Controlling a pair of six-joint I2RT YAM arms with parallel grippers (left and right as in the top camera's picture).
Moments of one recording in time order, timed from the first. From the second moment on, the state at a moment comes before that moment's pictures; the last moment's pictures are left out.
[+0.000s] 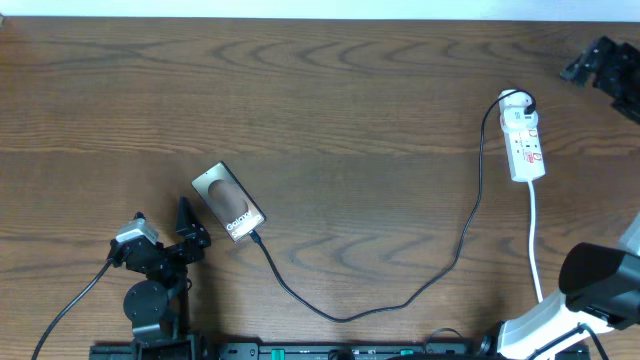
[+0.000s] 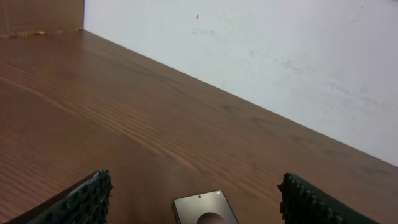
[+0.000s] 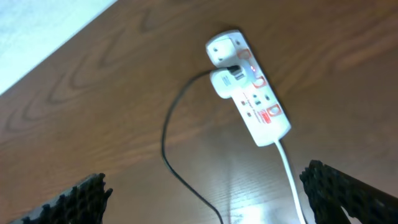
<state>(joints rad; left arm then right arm) 0.15 0.01 0.02 -0.11 -0.03 -0.35 -0.39 1.87 2.23 -1.46 -0.28 0.17</state>
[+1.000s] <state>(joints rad) 0.15 0.01 0.02 -0.11 -0.03 -0.35 -0.04 0.80 0.49 0.16 -0.16 0.12</state>
